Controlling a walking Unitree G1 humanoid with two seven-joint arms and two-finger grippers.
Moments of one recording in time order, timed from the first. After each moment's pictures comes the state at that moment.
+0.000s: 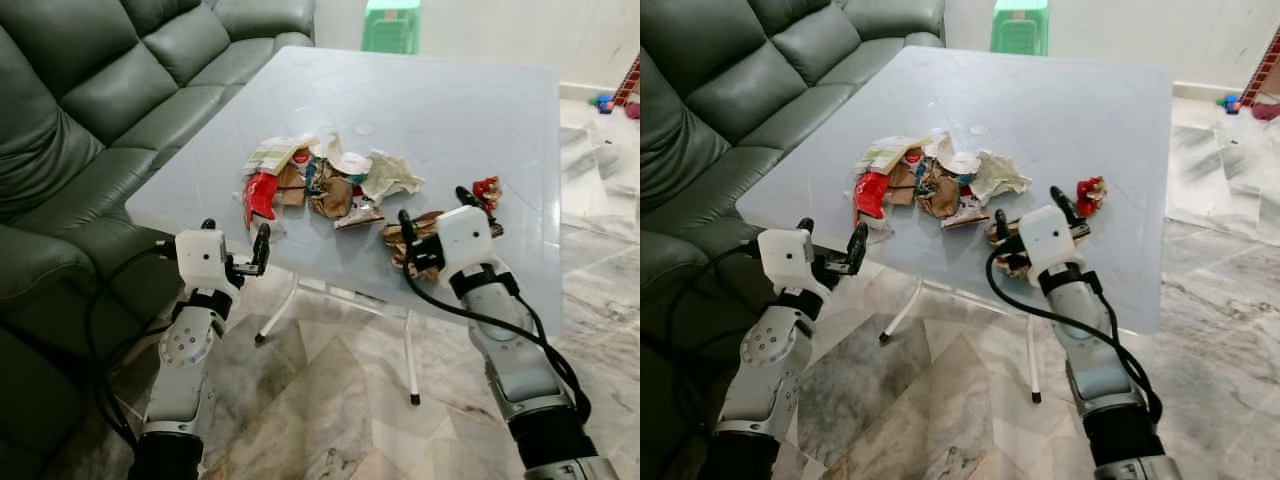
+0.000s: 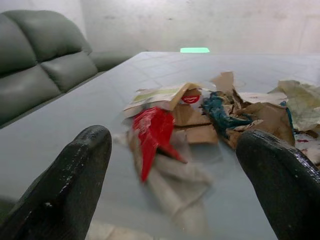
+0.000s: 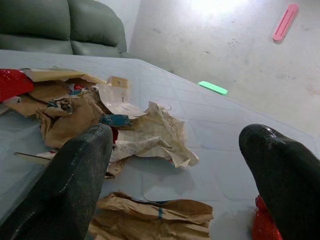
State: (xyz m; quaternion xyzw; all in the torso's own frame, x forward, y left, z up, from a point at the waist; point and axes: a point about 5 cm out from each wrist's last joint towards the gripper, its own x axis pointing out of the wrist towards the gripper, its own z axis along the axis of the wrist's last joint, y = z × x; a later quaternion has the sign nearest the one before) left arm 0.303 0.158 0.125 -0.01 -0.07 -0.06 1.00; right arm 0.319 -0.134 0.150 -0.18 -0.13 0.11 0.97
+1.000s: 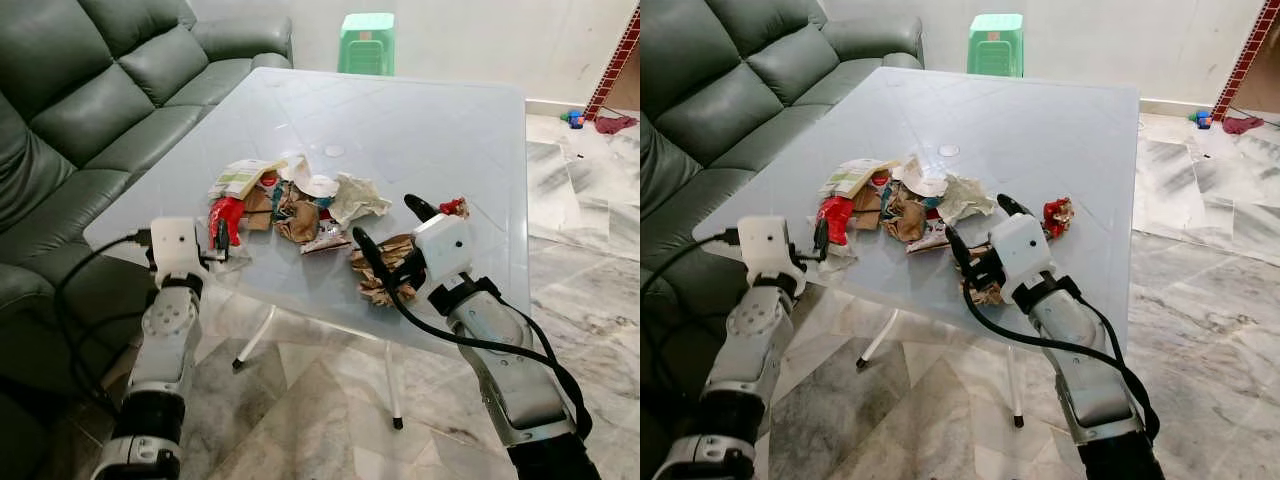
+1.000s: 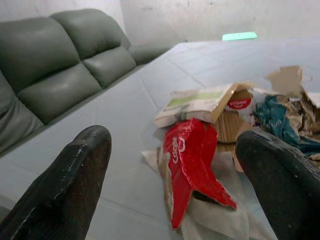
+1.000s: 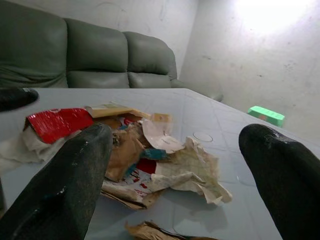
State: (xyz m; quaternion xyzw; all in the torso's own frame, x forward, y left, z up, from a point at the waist) left arm 0.338 0.193 0.120 0.04 -0.02 0.05 1.00; right arm 0.289 -0.111 0.170 -0.11 -0.13 0.25 0.95
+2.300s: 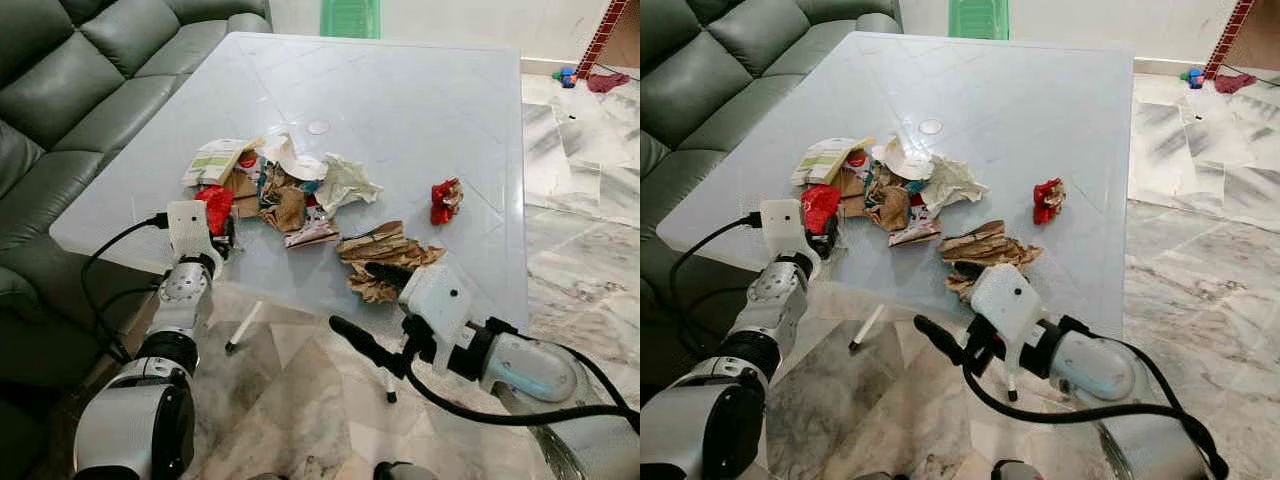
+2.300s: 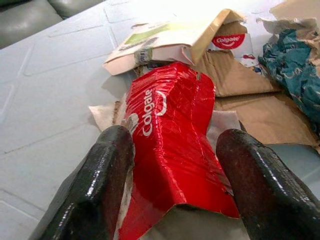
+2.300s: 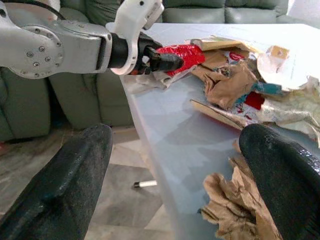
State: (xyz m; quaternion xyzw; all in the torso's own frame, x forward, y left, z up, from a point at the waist) left arm 0.373 0.192 0.112 0.00 0.04 0.05 1.00; right arm 0.227 -0.106 0.177 -0.14 -0.01 0.44 0.89
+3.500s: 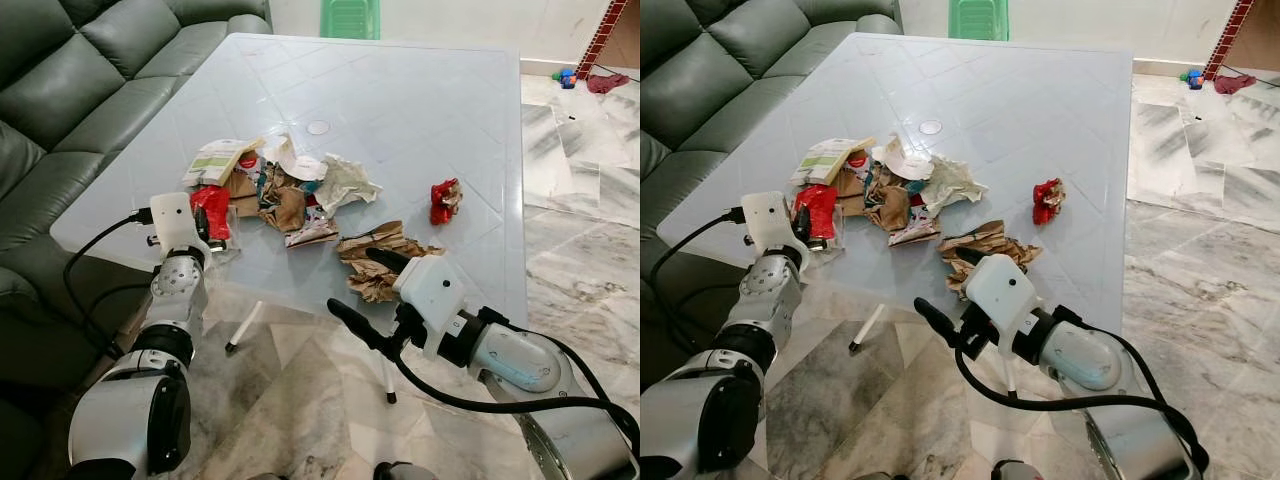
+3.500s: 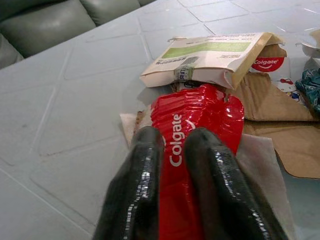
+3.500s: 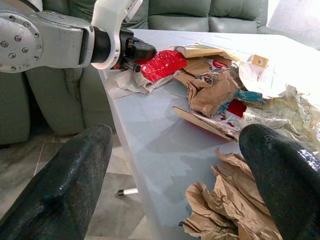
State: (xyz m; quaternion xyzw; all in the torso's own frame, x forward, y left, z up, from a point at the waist) left arm 0.377 0.202 0.121 -0.03 0.04 0.10 0.99; right arm 0.237 -0.103 0.175 -0.15 -0.03 0.41 0.90
